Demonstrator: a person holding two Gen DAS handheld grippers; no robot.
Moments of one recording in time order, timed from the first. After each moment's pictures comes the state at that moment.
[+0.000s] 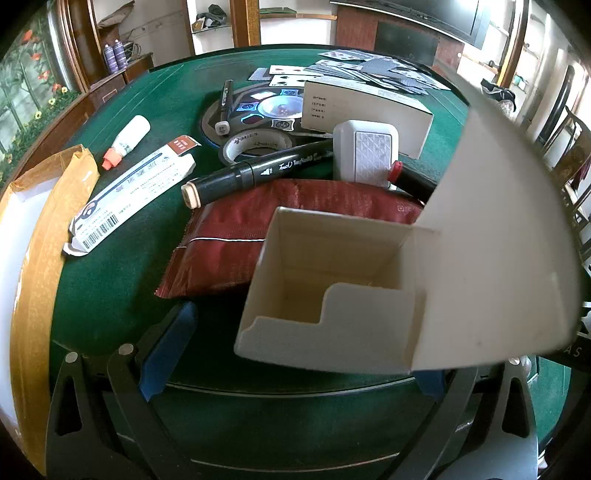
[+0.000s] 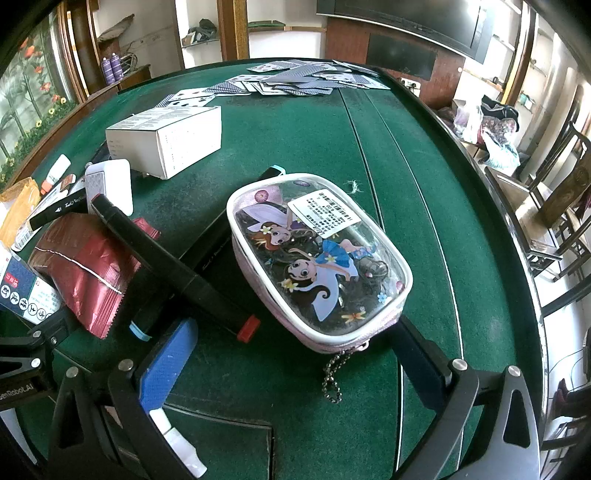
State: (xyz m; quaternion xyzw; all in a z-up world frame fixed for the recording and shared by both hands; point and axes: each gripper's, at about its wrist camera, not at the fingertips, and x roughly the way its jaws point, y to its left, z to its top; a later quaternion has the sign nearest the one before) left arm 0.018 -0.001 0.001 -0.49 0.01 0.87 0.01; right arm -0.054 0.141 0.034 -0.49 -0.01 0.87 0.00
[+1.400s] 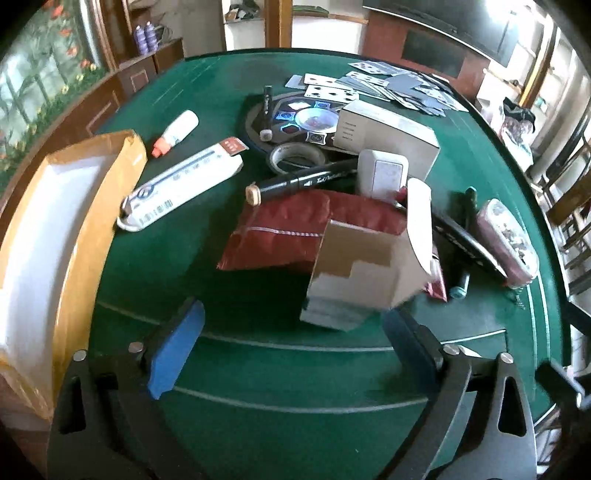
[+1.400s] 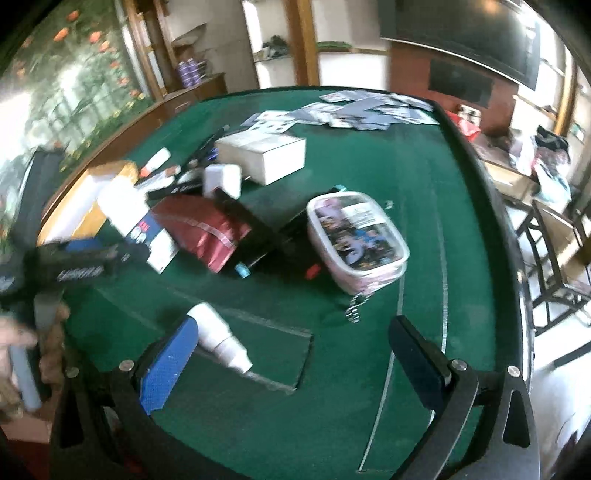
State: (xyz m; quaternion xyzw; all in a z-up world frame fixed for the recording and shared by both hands) left arm 0.039 -0.014 0.043 -0.50 -0.01 0.86 -0.01; right arm 0.018 0.147 0.086 -0.46 -0.01 0.87 -0.15
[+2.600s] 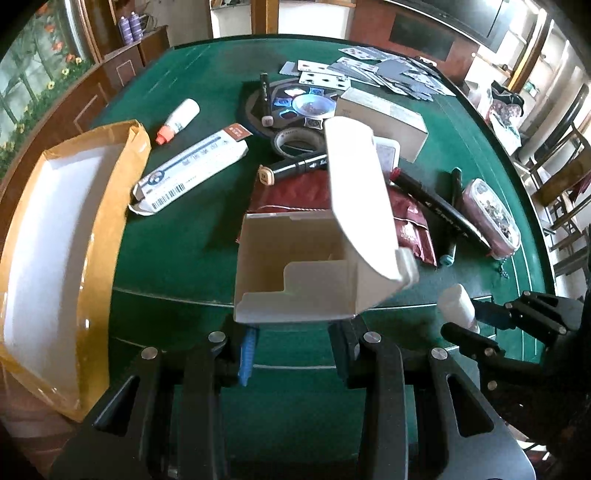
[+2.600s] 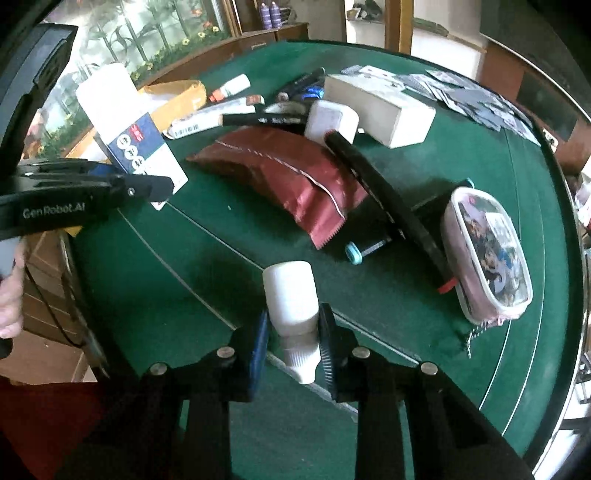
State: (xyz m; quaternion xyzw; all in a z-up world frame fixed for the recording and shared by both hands) left arm 0.057 -0.035 0.061 -0.54 0.00 0.84 0.03; right arm -0.004 0.072 0.051 -0.51 -0.10 0.81 -0.27
